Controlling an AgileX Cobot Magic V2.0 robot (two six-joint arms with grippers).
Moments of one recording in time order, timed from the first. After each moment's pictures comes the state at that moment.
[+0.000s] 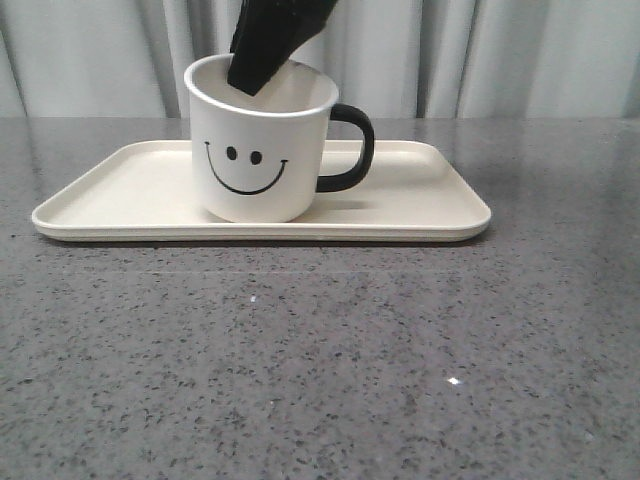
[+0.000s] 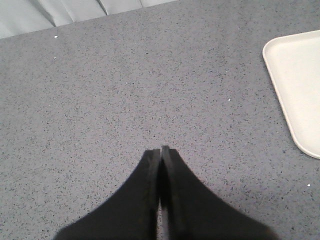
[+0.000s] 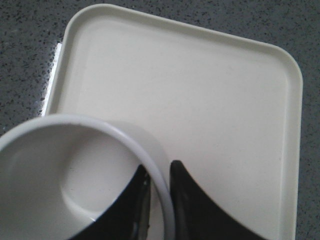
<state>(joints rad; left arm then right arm) -0.44 0.69 -1.02 0.54 1.13 -0.40 0.55 2.05 -2.07 0.48 1.25 -1.27</state>
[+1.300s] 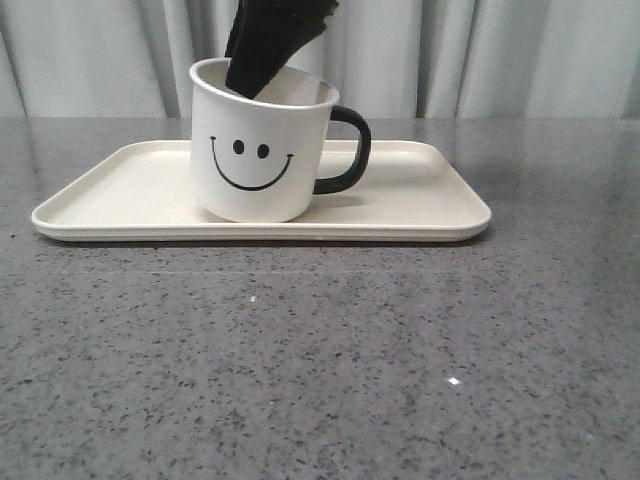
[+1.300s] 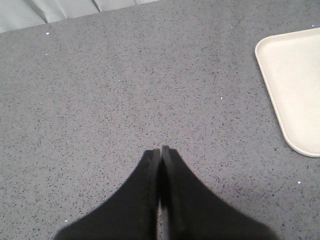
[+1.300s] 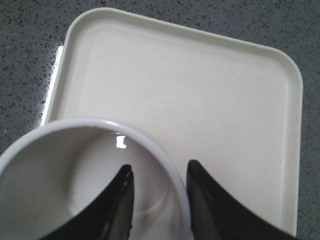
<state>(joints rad) -0.44 0.69 -1.02 0.51 1.13 -0.40 0.55 2.05 -2.07 0.49 1.25 -1.27</state>
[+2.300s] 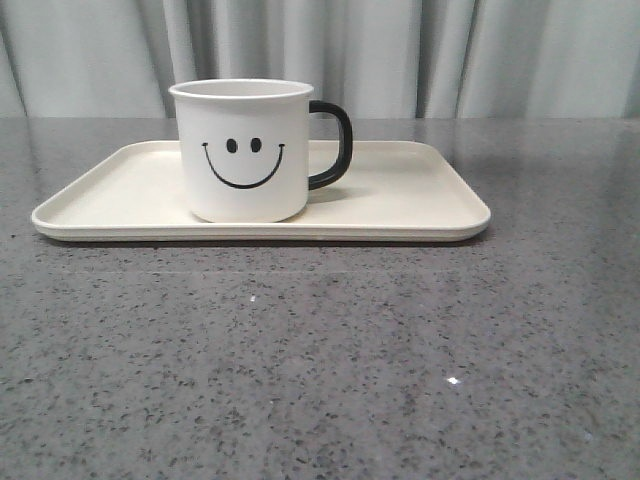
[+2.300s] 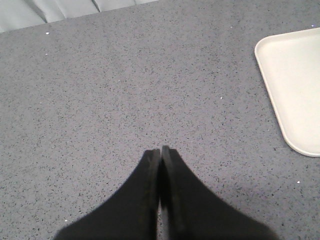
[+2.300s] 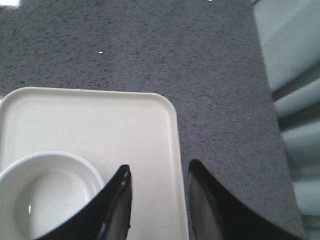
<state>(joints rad) -0.44 0.69 -1.02 0.51 1.13 -0.40 0.50 2.05 -2.43 0.46 1.26 -1.00</state>
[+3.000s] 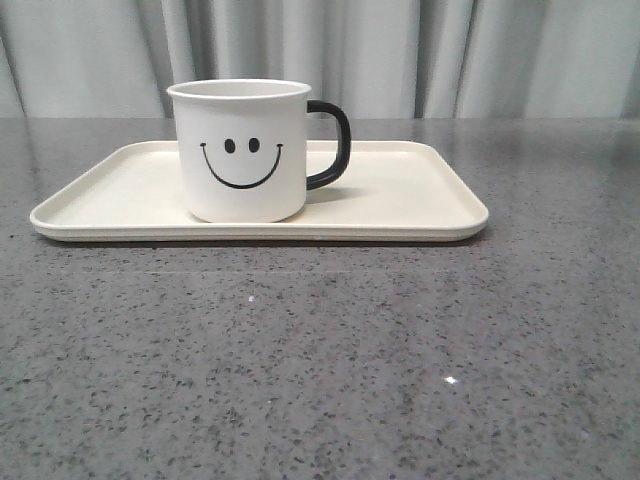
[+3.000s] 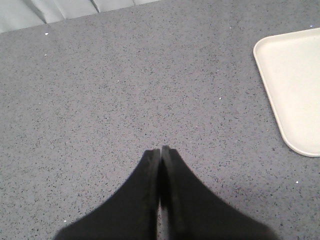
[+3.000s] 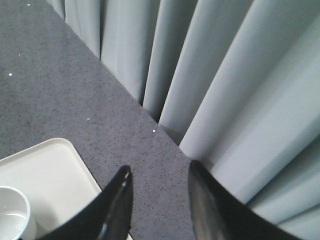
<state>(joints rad) -0.44 0.69 -1.02 0.51 1.13 -0.40 0.05 1.88 -2.52 0.73 1.27 -0.76</state>
